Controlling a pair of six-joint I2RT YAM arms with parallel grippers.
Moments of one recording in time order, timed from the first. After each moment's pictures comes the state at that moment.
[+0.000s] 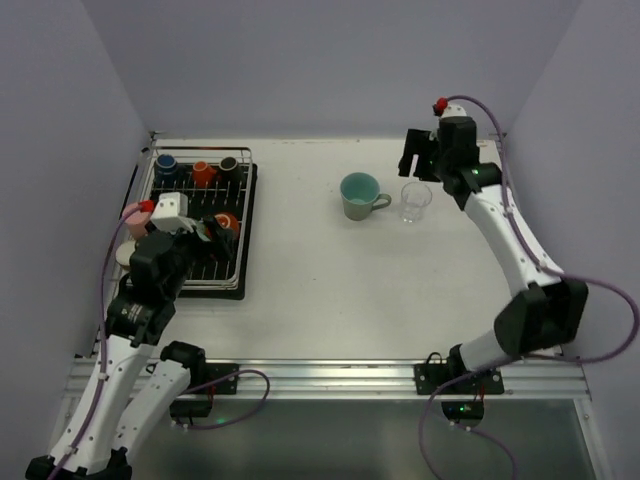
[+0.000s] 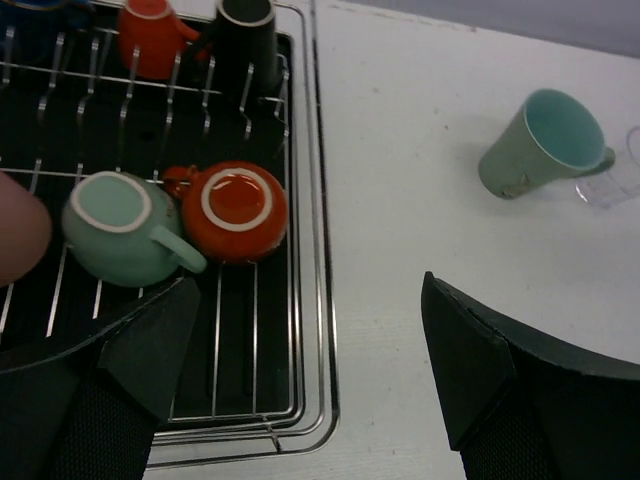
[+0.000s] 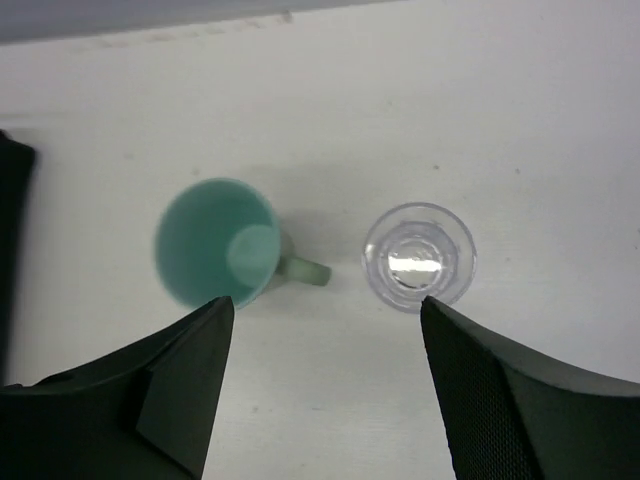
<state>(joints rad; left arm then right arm) -0.27 0.57 0.74 -0.48 -0.05 -0.31 0.22 1.63 1.53 -0.59 0.10 0.24</state>
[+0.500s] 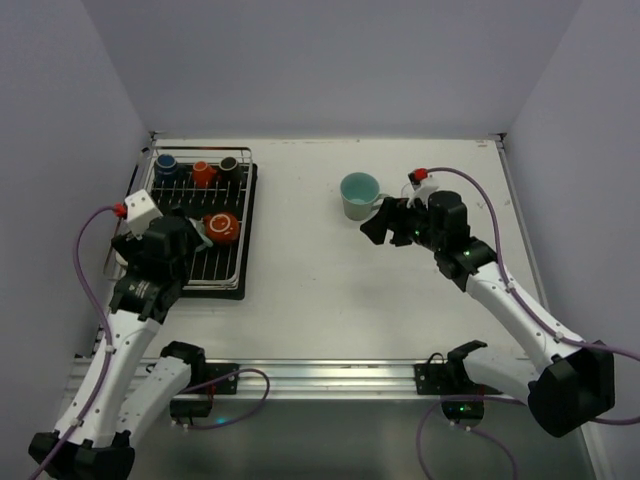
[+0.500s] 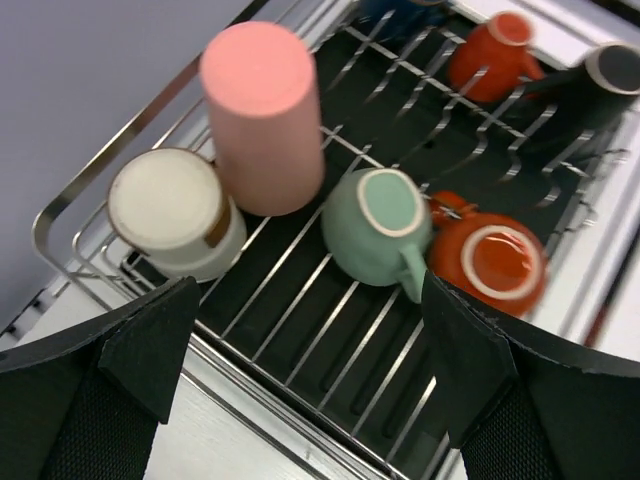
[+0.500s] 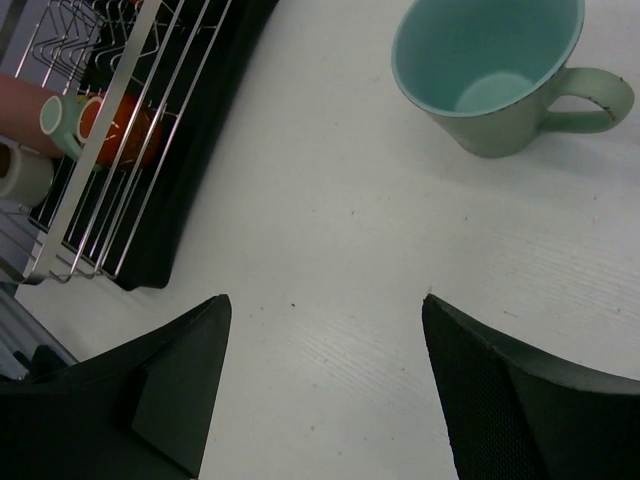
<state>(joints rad) -0.25 0.71 0.83 -0.64 -0.71 -0.48 0.41 1.09 0.83 -0.17 -0.24 0.44</state>
